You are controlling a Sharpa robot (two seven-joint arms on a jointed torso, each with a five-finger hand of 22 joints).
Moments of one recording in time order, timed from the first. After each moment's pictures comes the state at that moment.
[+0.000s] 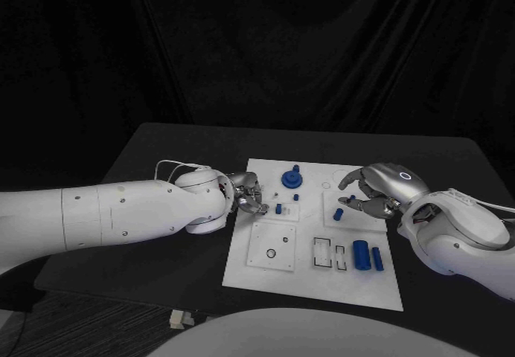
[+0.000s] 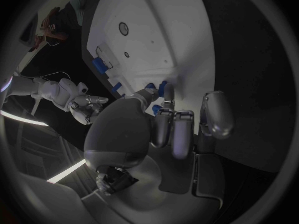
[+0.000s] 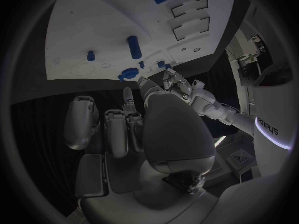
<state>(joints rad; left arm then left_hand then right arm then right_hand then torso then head) 1.19 -0.74 -0.21 1.58 -1.17 -0.18 -0.48 1.25 -0.10 0.35 0.13 0.54 0.97 0.03 0.45 0.70 1.47 -0.05 1.41 1.31 1.47 -0.09 1.51 1.31 0.08 1.43 0.02 1.11 1.31 1.18 -1.00 -0.21 1.77 -1.69 -0.49 -0.30 1.39 -0.10 0.18 0.22 0.26 0.87 0.11 0.28 0.21 1.47 0.01 1.57 1.31 1.47 -0.06 1.51 1.31 0.06 1.44 0.06 1.26 1.31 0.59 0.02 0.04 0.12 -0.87</state>
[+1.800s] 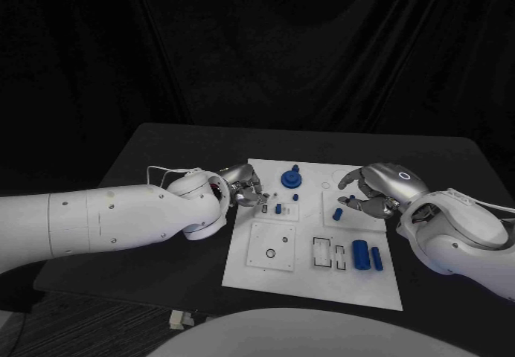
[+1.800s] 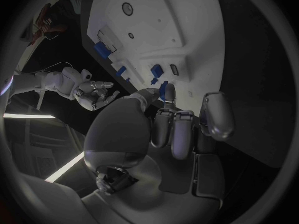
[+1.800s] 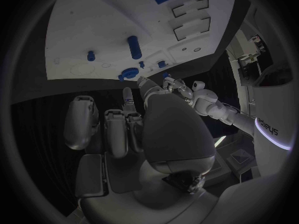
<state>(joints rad) 1.19 -0.78 -0.21 1.64 -1.19 -0.38 -0.44 1.25 -0.11 0.37 0.12 0.52 0.97 0.05 0.45 0.72 1.47 -0.04 1.42 1.31 1.47 -0.09 1.51 1.31 0.08 1.43 0.02 1.13 1.31 1.17 -0.99 -0.21 1.77 -1.69 -0.49 -0.30 1.39 -0.10 0.18 0.22 0.26 0.87 0.11 0.27 0.21 1.47 0.01 1.57 1.31 1.47 -0.06 1.51 1.31 0.06 1.44 0.06 1.26 1.31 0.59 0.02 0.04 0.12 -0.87</state>
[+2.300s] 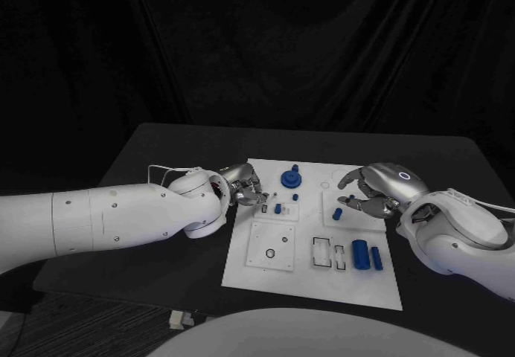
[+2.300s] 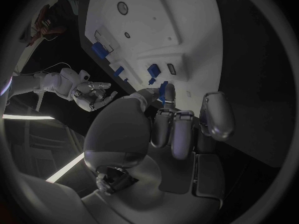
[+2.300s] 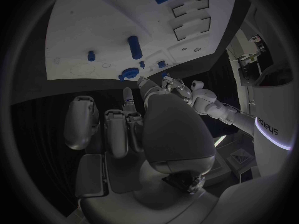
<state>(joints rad) 1.19 -0.77 -0.21 1.61 -1.19 -0.37 -0.44 1.25 -0.11 0.37 0.12 0.51 0.97 0.05 0.45 0.72 1.47 -0.04 1.42 1.31 1.47 -0.09 1.51 1.31 0.08 1.43 0.02 1.13 1.31 1.17 -1.00 -0.21 1.77 -1.69 -0.50 -0.30 1.39 -0.10 0.18 0.22 0.26 0.87 0.11 0.27 0.21 1.47 0.01 1.57 1.31 1.47 -0.06 1.51 1.31 0.06 1.44 0.06 1.26 1.31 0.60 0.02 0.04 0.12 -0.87</state>
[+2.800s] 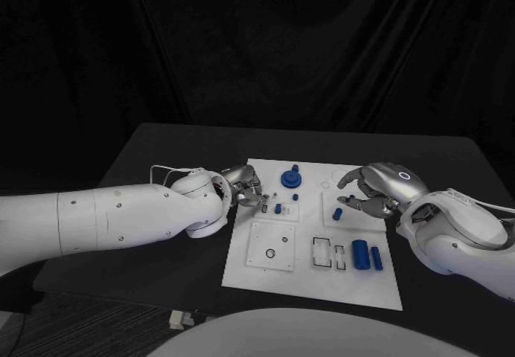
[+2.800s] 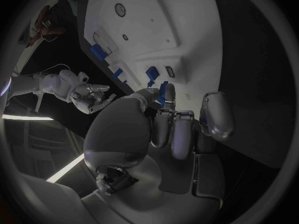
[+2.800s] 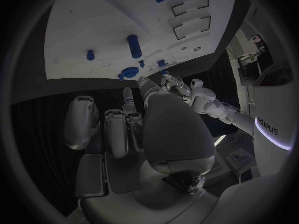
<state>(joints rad) 1.18 -0.76 -0.21 1.60 -1.19 -0.35 -0.44 1.25 -0.11 0.37 0.12 0.51 0.97 0.05 0.45 0.72 1.47 -0.04 1.42 1.31 1.47 -0.09 1.51 1.31 0.08 1.43 0.02 1.13 1.31 1.17 -0.99 -0.21 1.77 -1.69 -0.50 -0.29 1.39 -0.10 0.18 0.22 0.26 0.87 0.11 0.27 0.21 1.47 0.01 1.57 1.31 1.47 -0.06 1.51 1.31 0.06 1.44 0.06 1.26 1.31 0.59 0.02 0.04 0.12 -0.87</state>
